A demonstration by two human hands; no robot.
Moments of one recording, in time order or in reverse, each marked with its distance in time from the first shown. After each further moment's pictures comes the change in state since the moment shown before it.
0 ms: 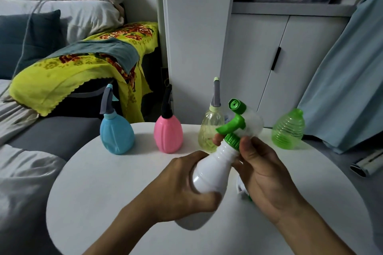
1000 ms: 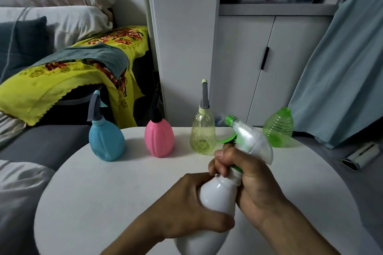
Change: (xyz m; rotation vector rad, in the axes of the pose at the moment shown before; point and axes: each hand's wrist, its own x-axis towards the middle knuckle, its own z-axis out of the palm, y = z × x) left_hand 0.003 0.024 0.023 -0.160 -0.222 -0.168; right_hand -0.009 -0.009 0.017 -0.083 0.166 0.115
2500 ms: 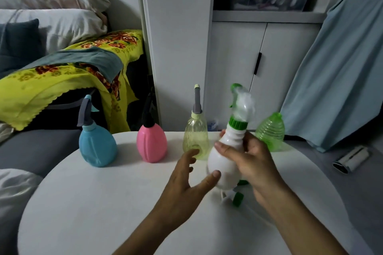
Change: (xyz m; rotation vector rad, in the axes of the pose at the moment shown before) left_hand 0.038 -0.040 0.019 -0.121 0.375 0.029; right_hand 0.033 -0.007 -0.048 -0.582 0.241 -0.097
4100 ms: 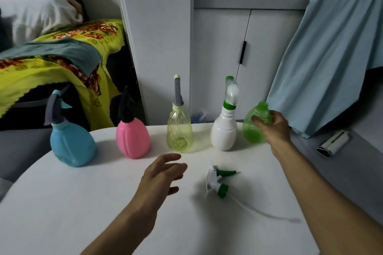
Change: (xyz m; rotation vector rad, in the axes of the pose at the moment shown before) left_hand 0.010 0.001 0.002 -0.354 0.113 -0.361; right_hand 0.144 0.103 -0.128 -0.299 0.511 0.060
